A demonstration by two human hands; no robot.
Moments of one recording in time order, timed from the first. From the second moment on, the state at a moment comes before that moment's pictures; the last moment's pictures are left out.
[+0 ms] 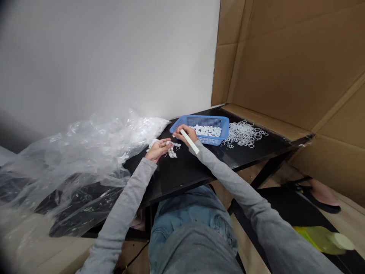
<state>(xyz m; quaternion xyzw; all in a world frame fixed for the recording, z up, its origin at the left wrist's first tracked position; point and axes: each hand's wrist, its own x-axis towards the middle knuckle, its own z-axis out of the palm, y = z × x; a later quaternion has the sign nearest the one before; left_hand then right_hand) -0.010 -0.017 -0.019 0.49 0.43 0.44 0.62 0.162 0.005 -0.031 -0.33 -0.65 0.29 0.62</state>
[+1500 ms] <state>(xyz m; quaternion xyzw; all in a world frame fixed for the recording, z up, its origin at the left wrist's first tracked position) -0.010 -0.016 -0.021 0.47 0.39 0.57 0.55 0.154 -0.006 -0.034 -0.27 -0.75 0.24 0.56</state>
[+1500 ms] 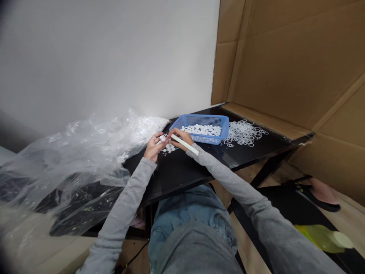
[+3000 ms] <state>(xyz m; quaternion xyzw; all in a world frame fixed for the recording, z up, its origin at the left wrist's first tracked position) -0.013 -0.012 -0.026 0.50 0.36 0.60 0.52 0.164 0.006 -0.024 -0.31 -0.53 0.44 0.65</state>
